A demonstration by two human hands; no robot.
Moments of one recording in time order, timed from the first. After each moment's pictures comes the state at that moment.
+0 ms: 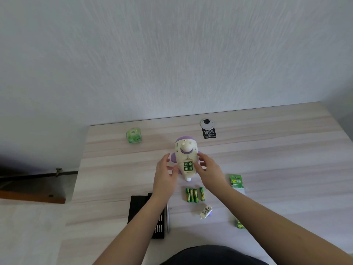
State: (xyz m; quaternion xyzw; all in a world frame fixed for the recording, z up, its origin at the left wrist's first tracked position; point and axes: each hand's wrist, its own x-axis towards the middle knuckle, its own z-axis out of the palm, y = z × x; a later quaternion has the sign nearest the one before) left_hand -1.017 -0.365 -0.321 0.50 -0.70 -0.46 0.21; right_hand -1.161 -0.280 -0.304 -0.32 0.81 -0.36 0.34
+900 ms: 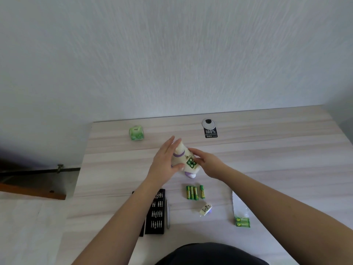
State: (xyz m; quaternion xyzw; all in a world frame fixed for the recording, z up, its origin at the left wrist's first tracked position) left_hand -1.012 -0.406 -0.308 0.31 -0.88 -0.33 0.17; right_hand -1.188 -0.303 -0.293 -0.45 0.75 -0.22 0.43
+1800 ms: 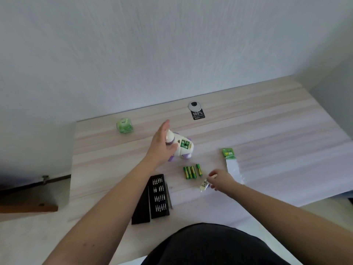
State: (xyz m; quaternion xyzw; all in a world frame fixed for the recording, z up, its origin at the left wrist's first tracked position) left_hand -1.012 -0.404 -0.298 0.34 -0.81 -0.47 0.13; right_hand -1.133 -0.185 -0.359 -0.13 0.85 -0.24 0.45
